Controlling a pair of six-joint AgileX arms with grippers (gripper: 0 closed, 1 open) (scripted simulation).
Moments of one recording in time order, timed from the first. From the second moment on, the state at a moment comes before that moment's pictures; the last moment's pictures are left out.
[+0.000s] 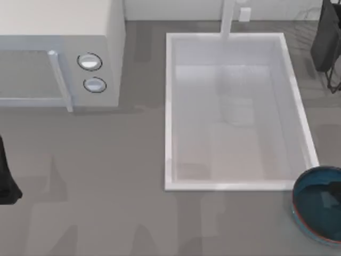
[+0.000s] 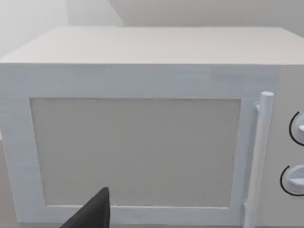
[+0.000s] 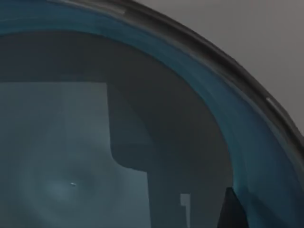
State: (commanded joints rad) left arm 0.00 0.00 0.00 0.00 0.00 0.00; right arm 0.06 1.54 0.74 -0.72 0.00 0.07
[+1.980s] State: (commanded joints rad) left arm 0.00 0.00 0.00 0.00 0.00 0.00; right arm 0.02 1.40 1.45 -1.49 -0.03 0.06
